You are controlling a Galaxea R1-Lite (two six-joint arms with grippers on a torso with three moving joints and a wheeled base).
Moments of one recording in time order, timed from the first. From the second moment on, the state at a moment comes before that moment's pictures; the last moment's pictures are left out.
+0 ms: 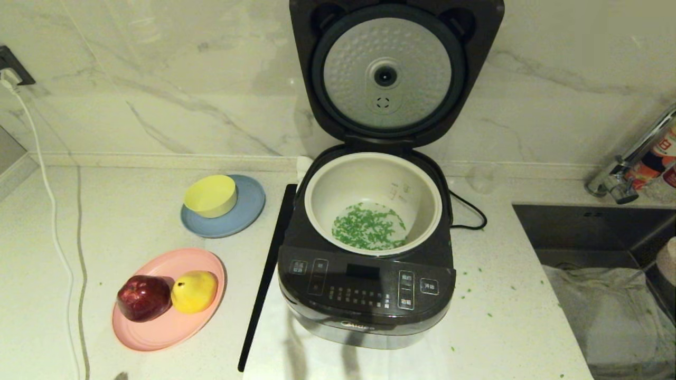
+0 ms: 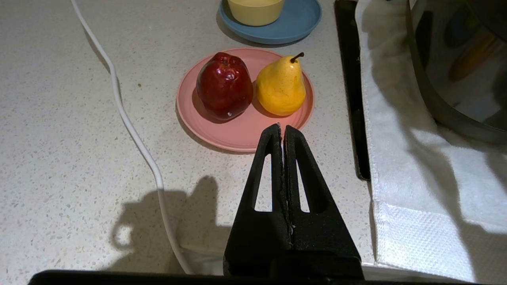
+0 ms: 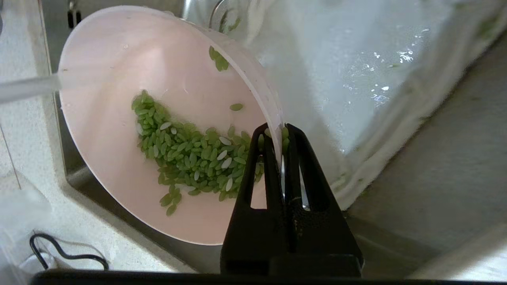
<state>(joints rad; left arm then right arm) 0.01 0.00 0.00 -0.01 0.00 0.00 -0.95 2.19 -1.52 0.30 0.52 0.55</state>
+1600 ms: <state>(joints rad) 0.01 0.00 0.00 -0.01 0.00 0.00 -0.83 2.11 -1.46 0.31 0.49 0.57</state>
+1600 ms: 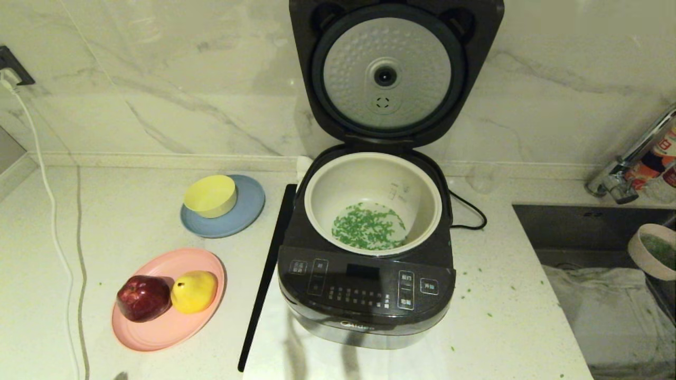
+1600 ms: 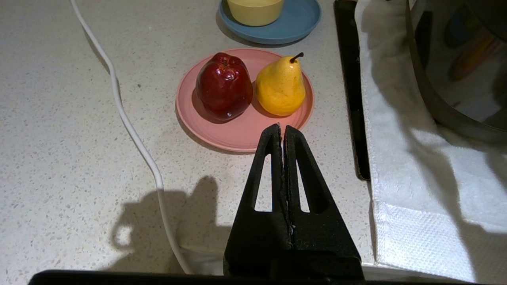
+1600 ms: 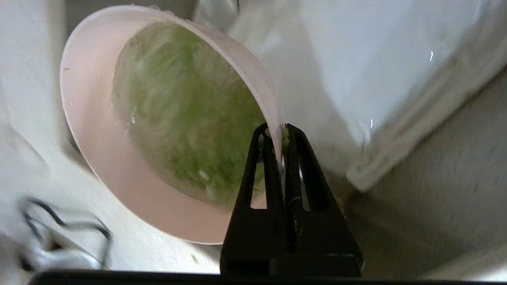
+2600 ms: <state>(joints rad) 0.01 0.00 0.00 -0.01 0.00 0.00 -0.29 1.61 -1.23 0.60 0.40 0.52</state>
